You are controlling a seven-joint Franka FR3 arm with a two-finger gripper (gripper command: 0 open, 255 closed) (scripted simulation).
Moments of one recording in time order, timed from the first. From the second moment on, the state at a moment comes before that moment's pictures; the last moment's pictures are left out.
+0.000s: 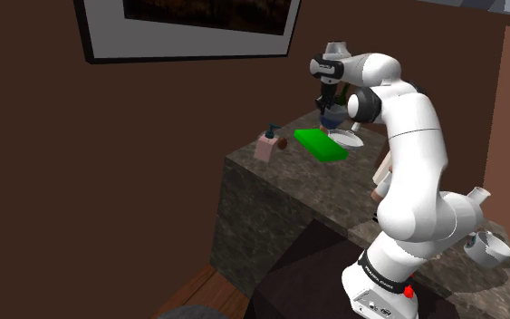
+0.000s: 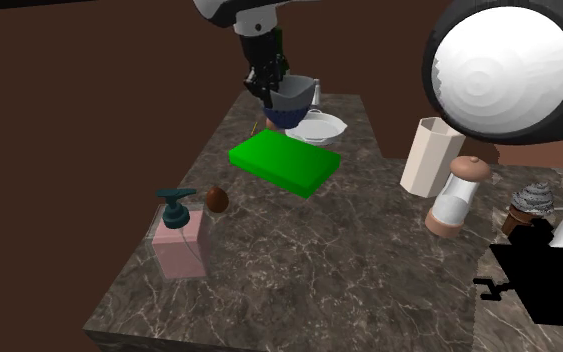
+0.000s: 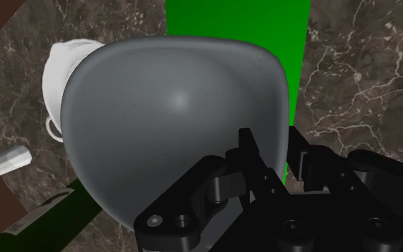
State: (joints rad) arm -0.63 0.82 -0.29 -0.90 -0.03 1.77 -0.41
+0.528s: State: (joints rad) arm -0.62 0.81 -0.29 -1.01 -0.03 1.88 -0.40
